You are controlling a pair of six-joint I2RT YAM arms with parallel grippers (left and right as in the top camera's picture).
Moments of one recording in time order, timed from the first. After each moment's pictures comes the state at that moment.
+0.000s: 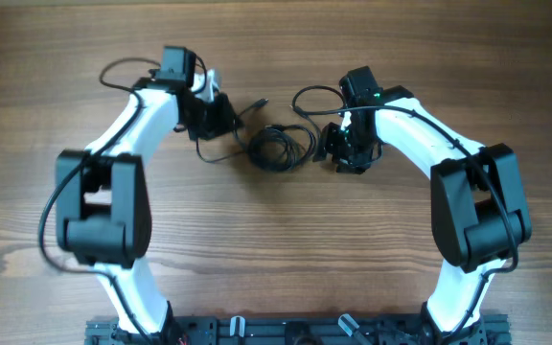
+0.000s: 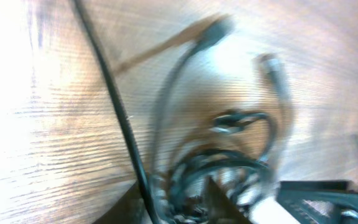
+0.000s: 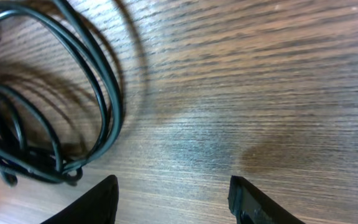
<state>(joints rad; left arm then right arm) -0.12 1.99 1.39 -0.66 0.52 -0.37 0.32 2.00 1.33 -0.82 -0.38 0.57</state>
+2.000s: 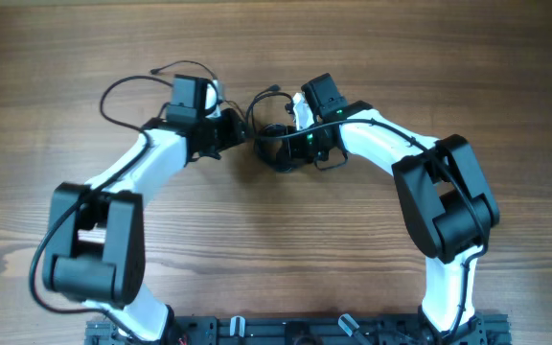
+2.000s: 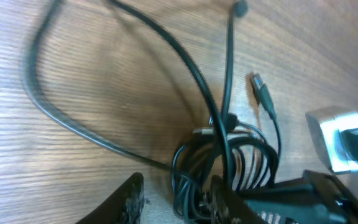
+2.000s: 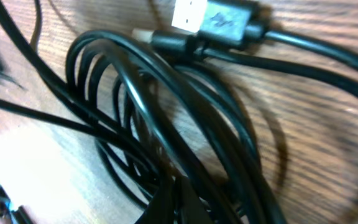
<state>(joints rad) -0.18 1.79 1.06 -0.31 0.39 -0.53 0.46 2.11 1.33 -0.45 -0.57 0.38</state>
